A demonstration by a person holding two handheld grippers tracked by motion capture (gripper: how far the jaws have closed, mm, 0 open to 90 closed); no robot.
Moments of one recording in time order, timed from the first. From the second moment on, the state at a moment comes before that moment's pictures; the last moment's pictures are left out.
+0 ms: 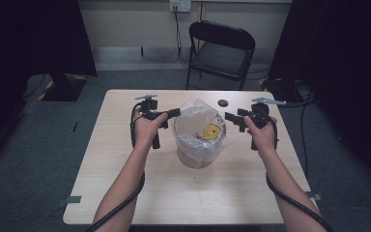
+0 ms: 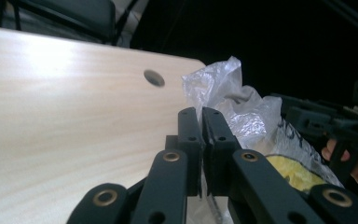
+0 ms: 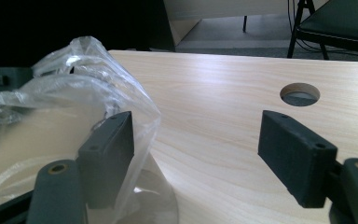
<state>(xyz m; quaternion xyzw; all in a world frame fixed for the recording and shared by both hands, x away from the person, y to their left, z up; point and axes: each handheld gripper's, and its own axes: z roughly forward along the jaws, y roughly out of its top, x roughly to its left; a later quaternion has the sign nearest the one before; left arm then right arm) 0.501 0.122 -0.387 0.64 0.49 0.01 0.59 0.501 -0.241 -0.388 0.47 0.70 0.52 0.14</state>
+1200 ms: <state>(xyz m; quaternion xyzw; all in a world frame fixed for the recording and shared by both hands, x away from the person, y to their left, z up) 0.489 0.141 -0.401 0.67 0.51 0.04 0.54 0.485 -0.241 -0.388 0.45 0.72 0.51 0.14</state>
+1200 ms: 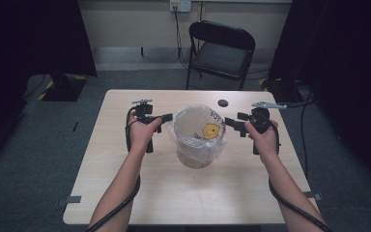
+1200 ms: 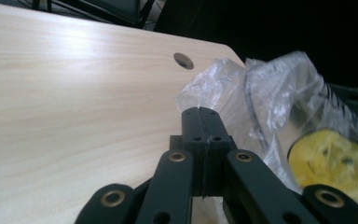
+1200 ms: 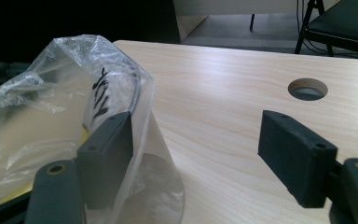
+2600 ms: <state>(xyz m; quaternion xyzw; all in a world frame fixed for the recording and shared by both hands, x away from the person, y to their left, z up) 0.497 0.141 -0.416 0.57 0.53 -0.12 0.62 0.449 -0.244 -0.395 0.42 0.74 0.51 0.13</state>
